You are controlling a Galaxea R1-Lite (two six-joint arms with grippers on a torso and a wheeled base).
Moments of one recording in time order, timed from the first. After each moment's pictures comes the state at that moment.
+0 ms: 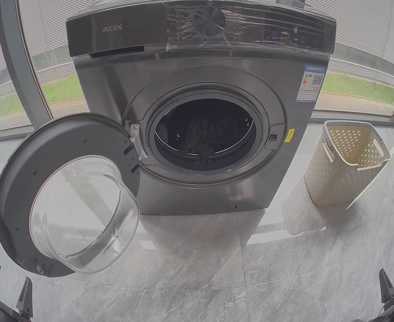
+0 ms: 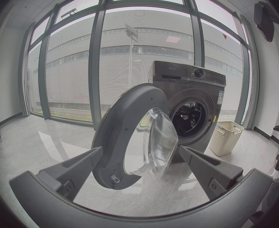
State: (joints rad) left arm 0.00 0.01 -0.02 -0.04 0.05 -0.06; right arm 0.00 0.01 -0.02 0.01 0.00 0.00
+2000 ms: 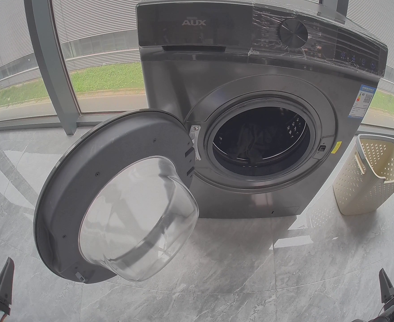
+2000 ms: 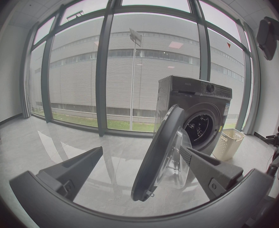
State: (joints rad) left arm -0.03 0.16 -0.23 -0.02 0.00 -0.06; right arm 0.00 0.02 -0.02 0.01 0.00 0.00
